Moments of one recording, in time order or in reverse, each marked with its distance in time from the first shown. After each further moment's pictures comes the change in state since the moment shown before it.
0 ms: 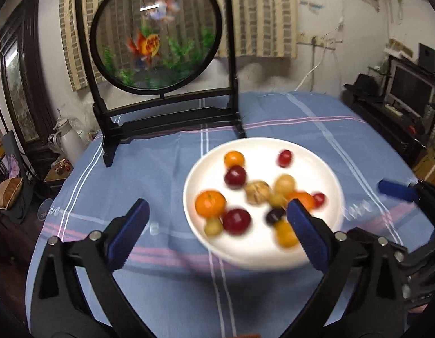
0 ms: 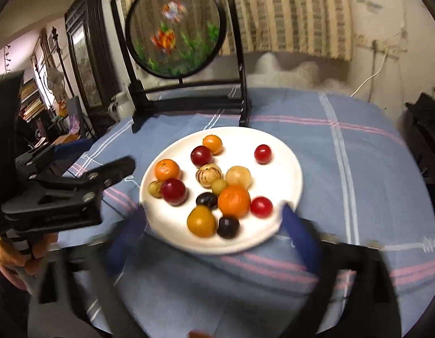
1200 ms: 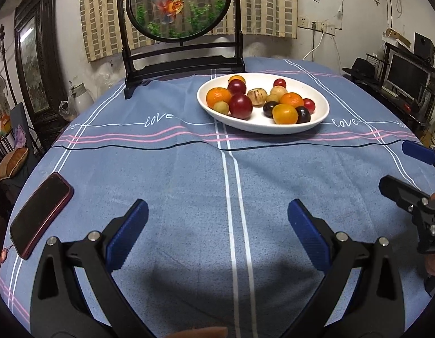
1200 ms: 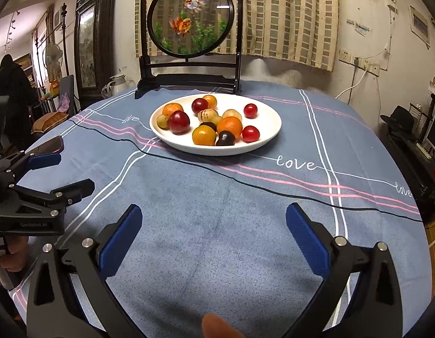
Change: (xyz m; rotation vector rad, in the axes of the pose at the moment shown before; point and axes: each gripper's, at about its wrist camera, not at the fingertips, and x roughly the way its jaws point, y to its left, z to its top) left arm -0.050 0.006 -0.147 -0.047 0.056 0.027; right arm -0.048 0.032 -0.121 -0.115 -0.021 -0.122
